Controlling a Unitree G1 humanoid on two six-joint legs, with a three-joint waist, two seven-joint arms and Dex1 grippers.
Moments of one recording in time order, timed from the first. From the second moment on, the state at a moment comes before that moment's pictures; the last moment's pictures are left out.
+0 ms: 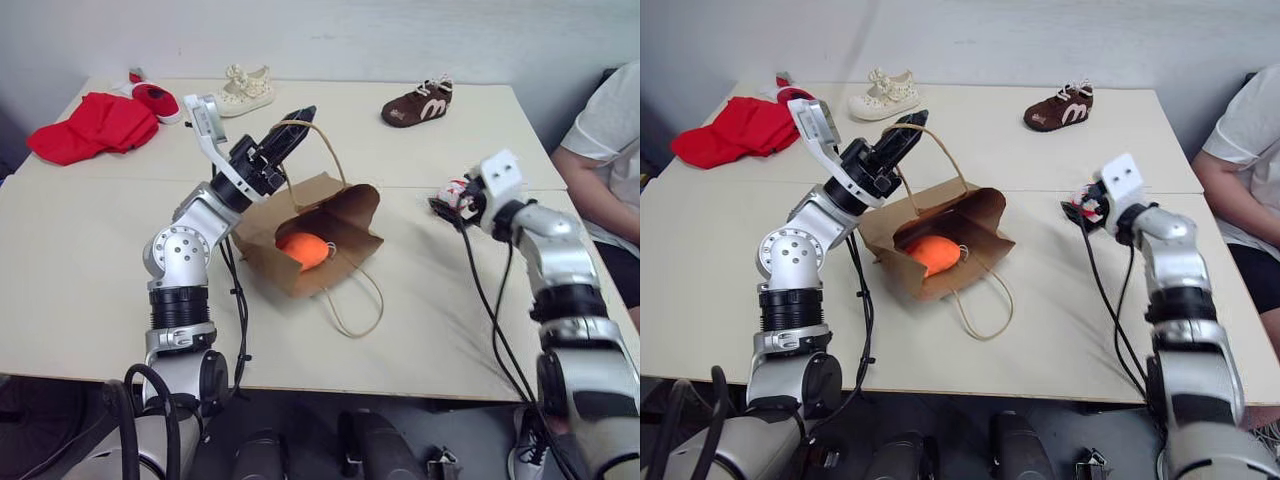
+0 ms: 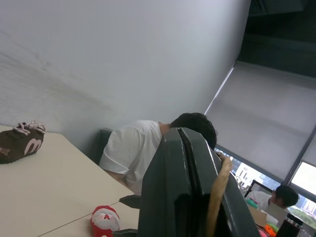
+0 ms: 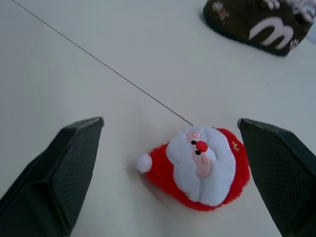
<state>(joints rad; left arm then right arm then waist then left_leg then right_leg) -0.85 0.17 0.32 0.17 -0.88 0.68 -0.65 -0.94 -0.57 -0.04 0.83 0.02 0.12 0.65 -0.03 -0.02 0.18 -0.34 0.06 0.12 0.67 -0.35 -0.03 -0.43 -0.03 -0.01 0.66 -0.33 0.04</state>
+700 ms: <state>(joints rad) -0.82 0.21 0.29 0.15 -0.88 0.68 -0.65 -1.08 -0.59 -0.01 1.19 -0.07 0.00 0.61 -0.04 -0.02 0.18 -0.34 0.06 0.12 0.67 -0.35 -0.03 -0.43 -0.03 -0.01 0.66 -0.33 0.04</state>
